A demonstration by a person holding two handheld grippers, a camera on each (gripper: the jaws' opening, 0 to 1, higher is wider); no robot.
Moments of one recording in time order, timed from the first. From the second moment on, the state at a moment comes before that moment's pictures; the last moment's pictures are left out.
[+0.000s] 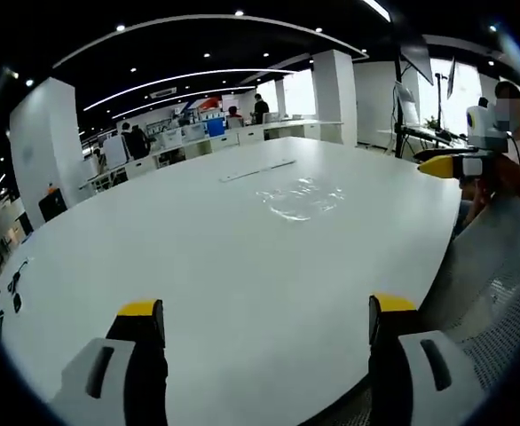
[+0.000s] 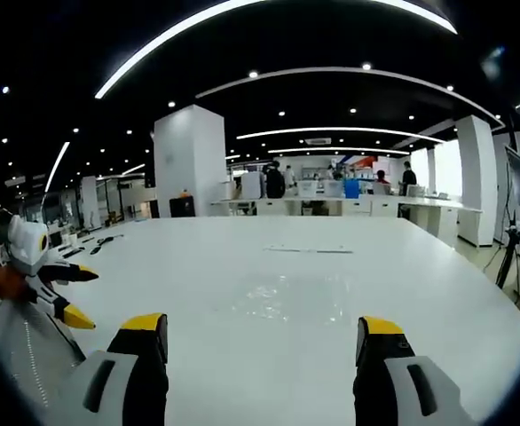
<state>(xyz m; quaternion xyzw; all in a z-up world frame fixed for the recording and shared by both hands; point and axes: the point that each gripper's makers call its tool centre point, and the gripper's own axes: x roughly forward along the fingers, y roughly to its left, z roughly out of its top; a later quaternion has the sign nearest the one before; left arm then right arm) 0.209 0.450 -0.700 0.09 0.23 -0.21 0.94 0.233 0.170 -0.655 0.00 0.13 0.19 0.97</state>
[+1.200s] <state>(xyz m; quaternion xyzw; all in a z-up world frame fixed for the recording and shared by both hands) 0.212 0.453 -0.686 0.08 0.20 -0.20 0.95 0.231 0.172 -0.663 -0.05 0.14 0.20 0.97</state>
